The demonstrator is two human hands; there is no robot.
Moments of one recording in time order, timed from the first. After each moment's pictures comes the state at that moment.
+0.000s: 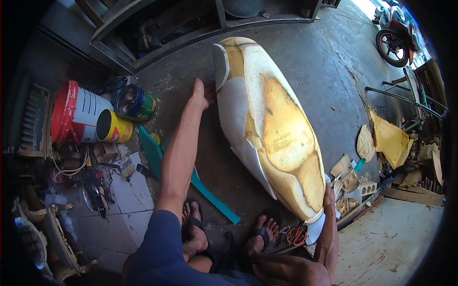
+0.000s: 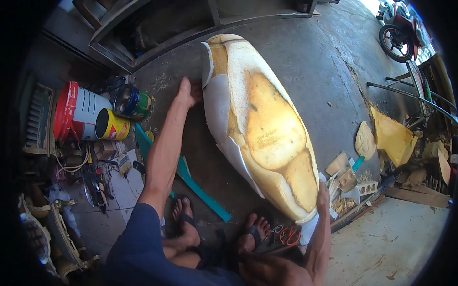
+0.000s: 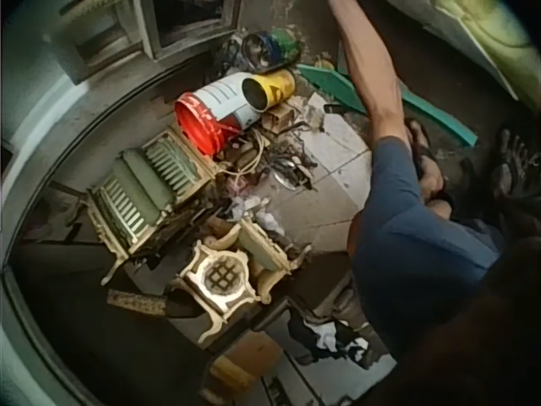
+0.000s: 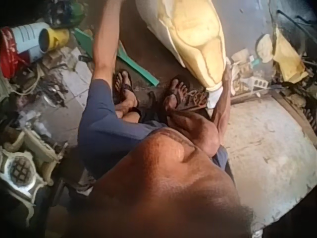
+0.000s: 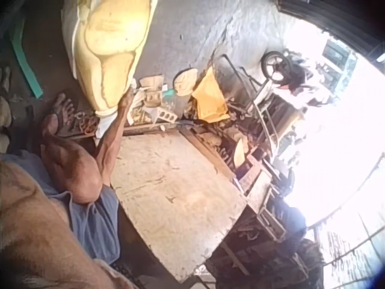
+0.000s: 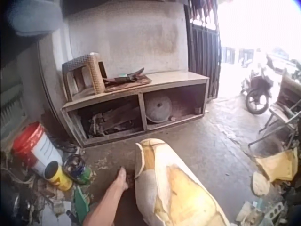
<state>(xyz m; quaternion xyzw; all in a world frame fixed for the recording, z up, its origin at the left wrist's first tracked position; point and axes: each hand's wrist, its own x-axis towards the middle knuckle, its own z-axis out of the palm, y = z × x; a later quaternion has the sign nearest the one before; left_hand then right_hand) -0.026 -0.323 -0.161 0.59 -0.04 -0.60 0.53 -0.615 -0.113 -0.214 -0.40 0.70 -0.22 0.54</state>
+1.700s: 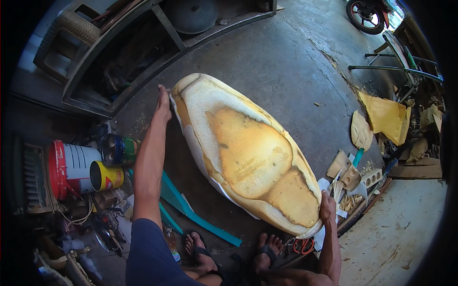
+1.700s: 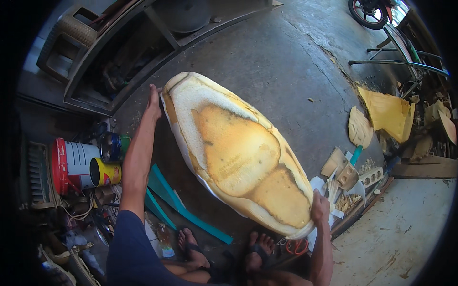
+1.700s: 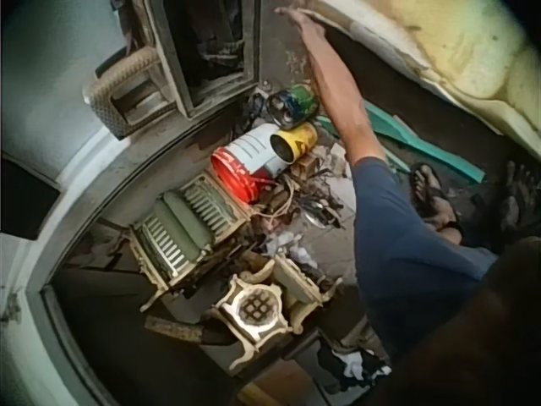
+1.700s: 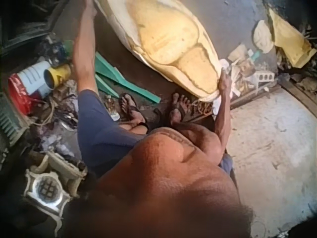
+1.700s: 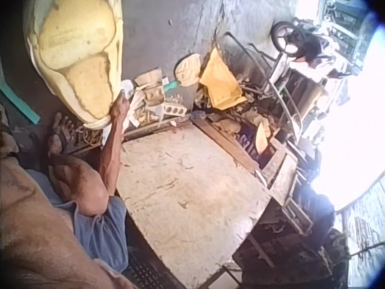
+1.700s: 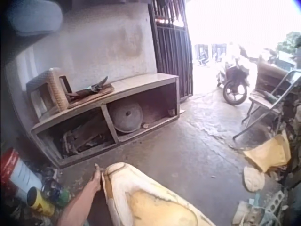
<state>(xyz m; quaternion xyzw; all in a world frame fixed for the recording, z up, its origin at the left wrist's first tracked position) 0.010 -0.421 -0.167 0.71 -0.22 -0.44 0.50 -0.594 -0.101 -0.197 -0.41 0.81 -0.16 0.38</state>
